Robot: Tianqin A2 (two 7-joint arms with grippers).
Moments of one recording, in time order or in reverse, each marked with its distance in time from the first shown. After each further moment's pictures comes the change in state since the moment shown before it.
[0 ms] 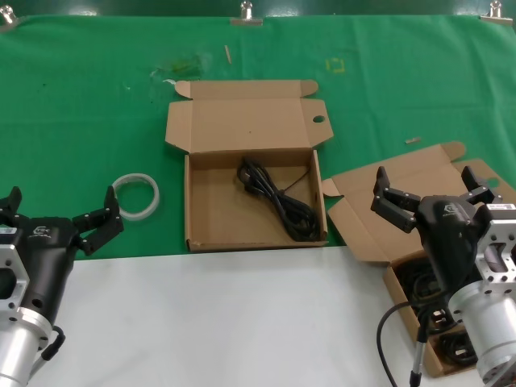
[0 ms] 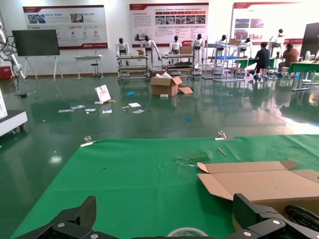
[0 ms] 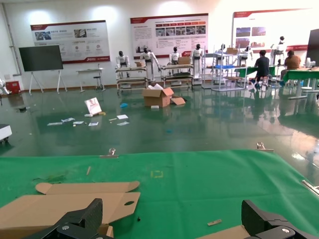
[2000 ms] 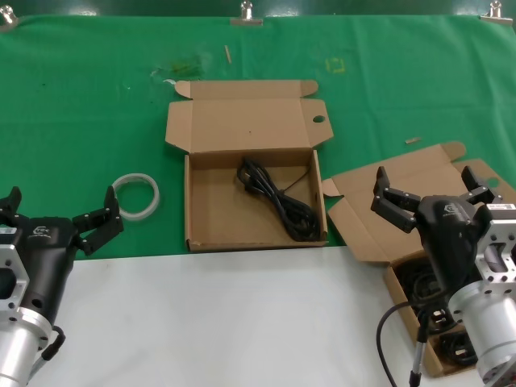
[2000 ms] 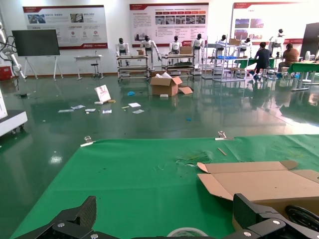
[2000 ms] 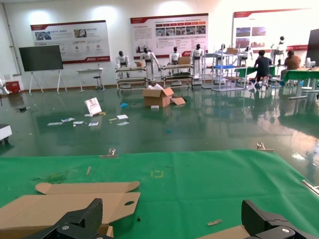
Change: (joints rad) left arm 0.000 0.000 0.000 0.000 0.000 0.000 0.000; right arm 0.000 0.000 0.000 0.000 0.000 0.000 0.000
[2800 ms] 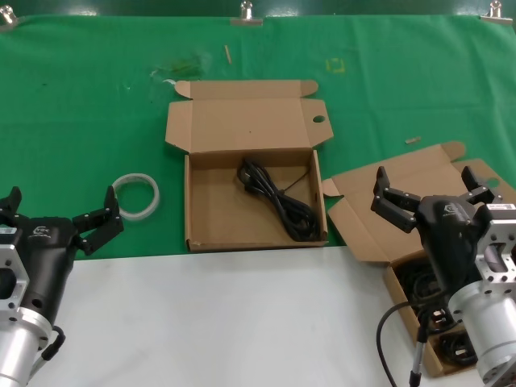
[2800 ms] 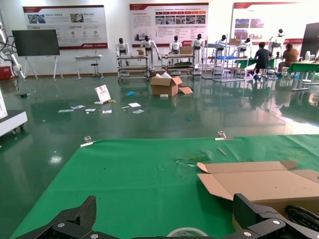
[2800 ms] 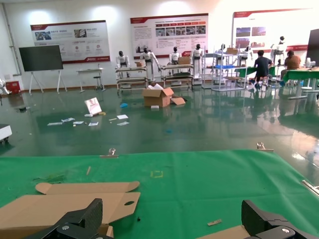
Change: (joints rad) left arm 0.000 0.000 0.000 0.000 0.000 0.000 0.000; right arm 0.000 0.000 0.000 0.000 0.000 0.000 0.000
